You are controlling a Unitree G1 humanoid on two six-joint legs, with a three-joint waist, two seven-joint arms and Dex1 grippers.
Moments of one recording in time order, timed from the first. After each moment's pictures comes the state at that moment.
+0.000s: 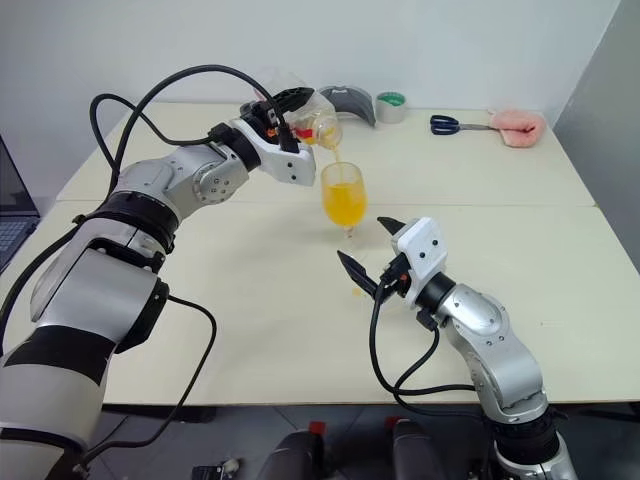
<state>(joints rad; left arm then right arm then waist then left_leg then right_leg) -1.41 0.54 -0.54 1.23 0.83 -0.71 0.21 -0.29 -0.31 0.14 -0.54 0.28 0.51 0.43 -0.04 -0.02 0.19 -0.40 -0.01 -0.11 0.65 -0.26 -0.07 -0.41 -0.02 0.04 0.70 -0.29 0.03</state>
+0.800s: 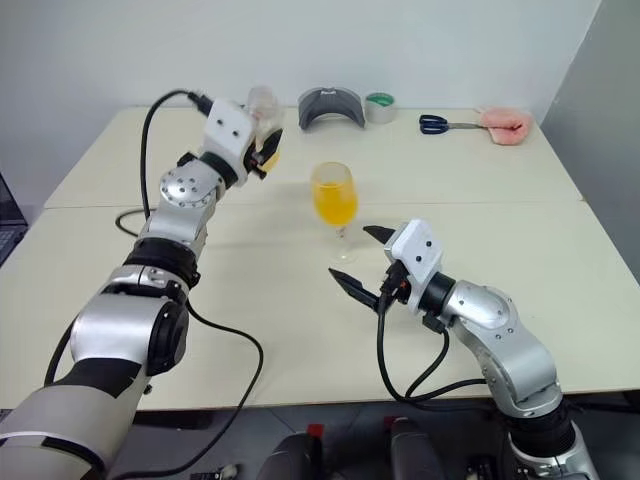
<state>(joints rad) -1.09 0.45 0.06 1.05 0.03 -0.23 -0.42 -0.36 -0.43 0.16 -0.58 0.38 0.60 0.60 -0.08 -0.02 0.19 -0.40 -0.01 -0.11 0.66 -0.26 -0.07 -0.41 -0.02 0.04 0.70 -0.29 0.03</state>
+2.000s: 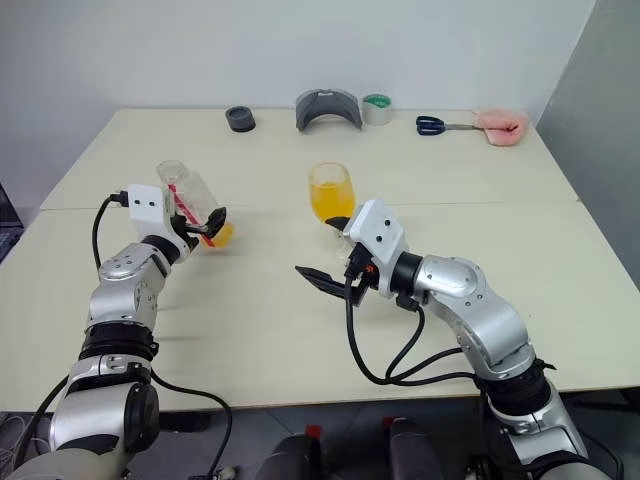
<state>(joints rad) -0.68 0.51 0.25 0.66 -0.18 0.11 -0.41 -0.53 -0.38 0.26 -0.46 0.35 0.64 0.61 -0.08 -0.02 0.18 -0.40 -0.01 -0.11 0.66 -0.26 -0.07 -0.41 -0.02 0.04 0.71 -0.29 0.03</state>
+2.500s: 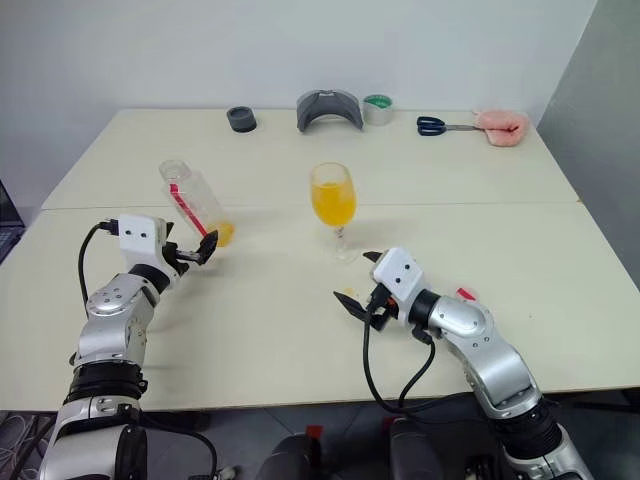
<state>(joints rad) -0.40 0.51 0.28 0.35 -0.20 0.13 -0.37 -0.23 -0.36 0.24 -0.39 0.17 0.38 0.50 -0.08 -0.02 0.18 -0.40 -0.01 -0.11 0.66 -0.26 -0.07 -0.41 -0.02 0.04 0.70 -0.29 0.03</state>
